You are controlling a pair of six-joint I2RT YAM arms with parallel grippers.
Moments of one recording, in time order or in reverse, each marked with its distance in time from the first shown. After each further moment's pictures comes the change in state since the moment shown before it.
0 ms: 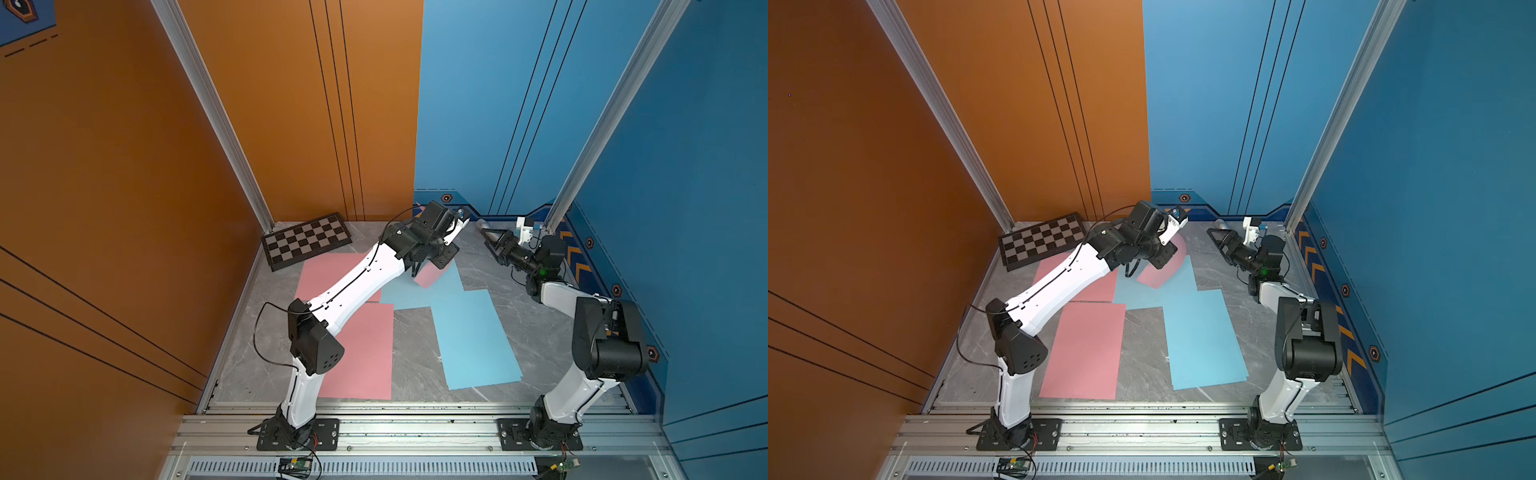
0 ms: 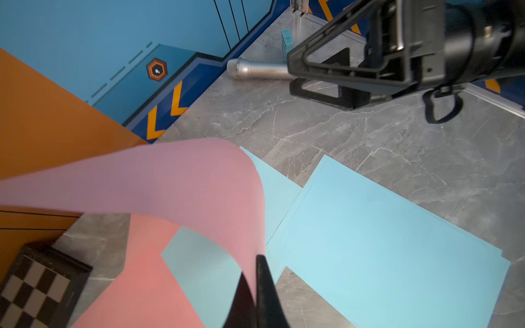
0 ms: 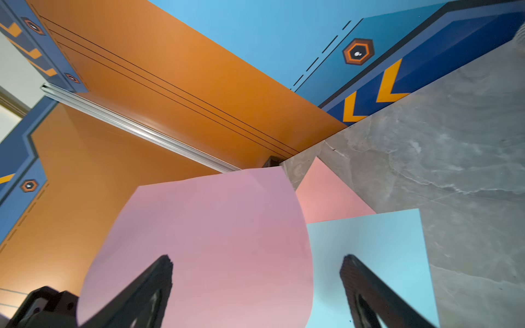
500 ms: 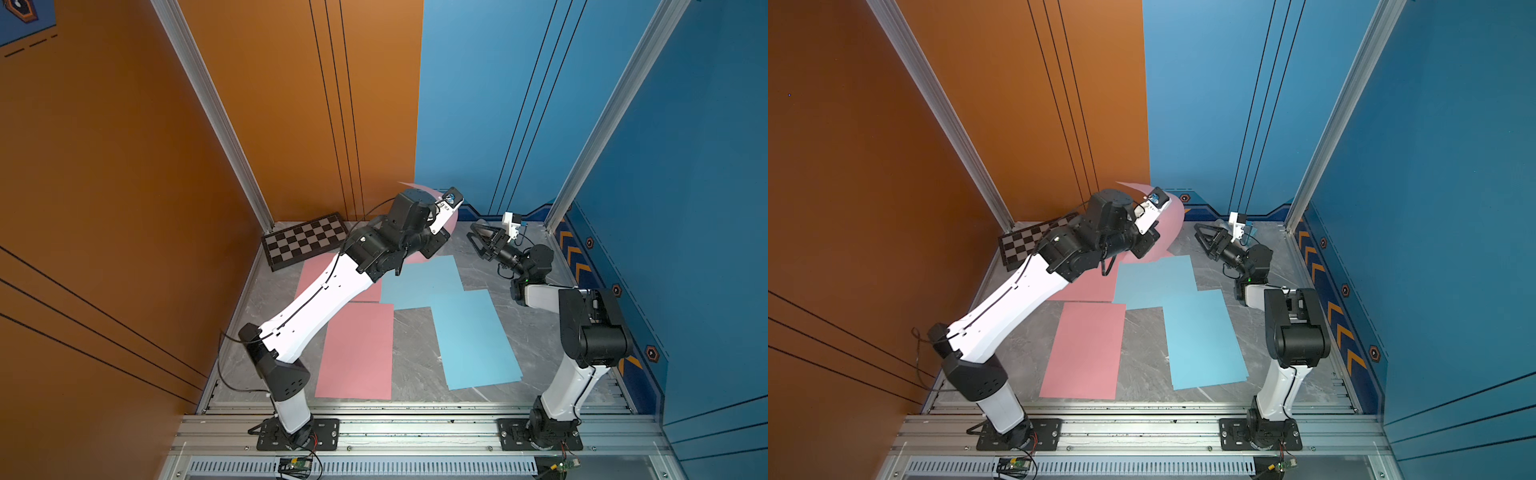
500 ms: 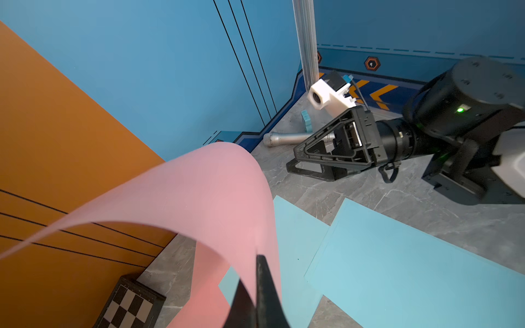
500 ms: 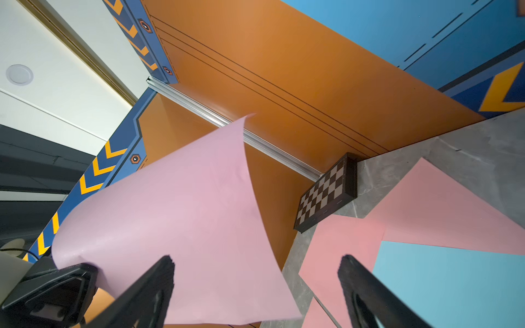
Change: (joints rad) left arm 0.032 -0.329 -0.238 0.219 0.017 0.072; right arm 0.119 0.093 -0.003 0.481 -0.027 0.321
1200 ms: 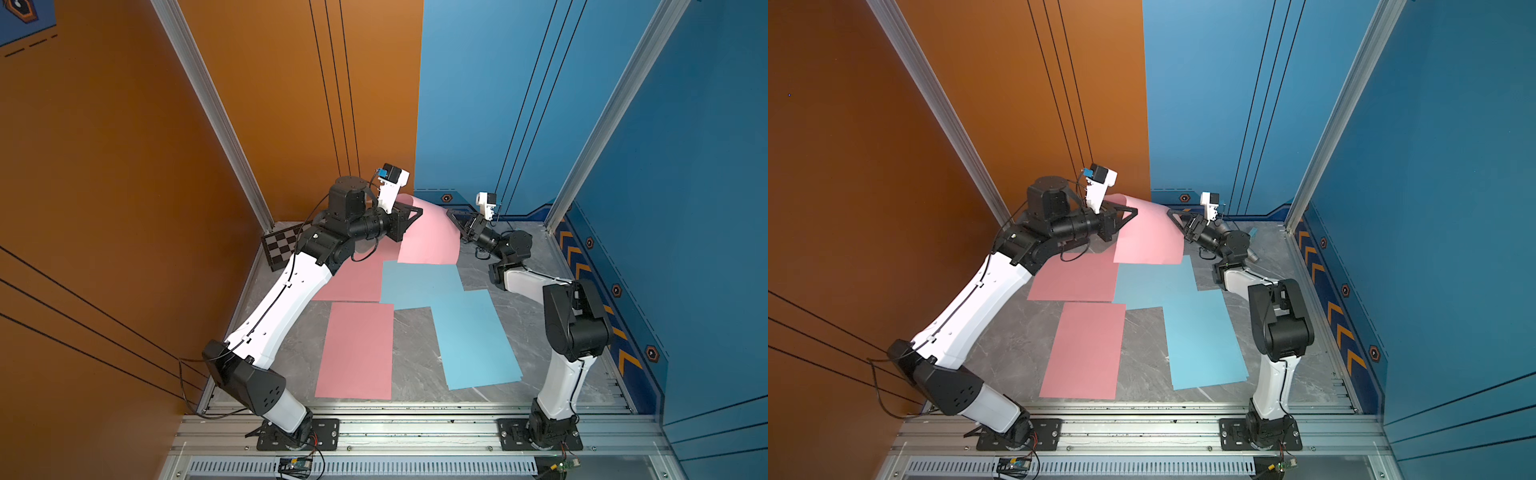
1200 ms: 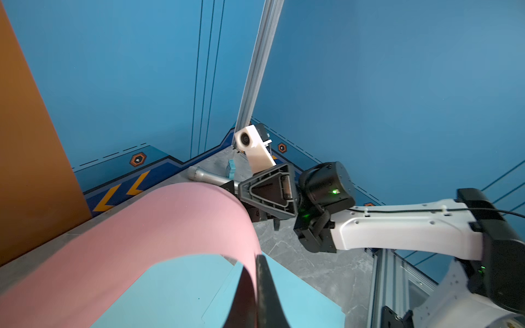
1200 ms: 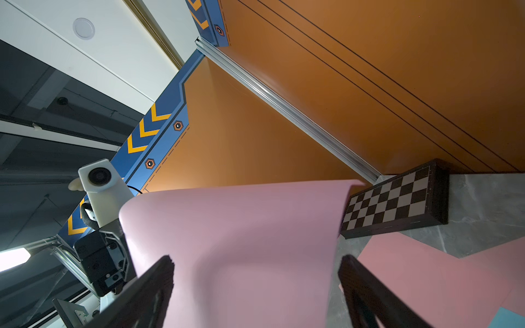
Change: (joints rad) left arm 0.289 -0.107 -0.205 0.270 0.675 -0.447; right arm 0.143 0.080 0.242 0.029 0.000 0.057
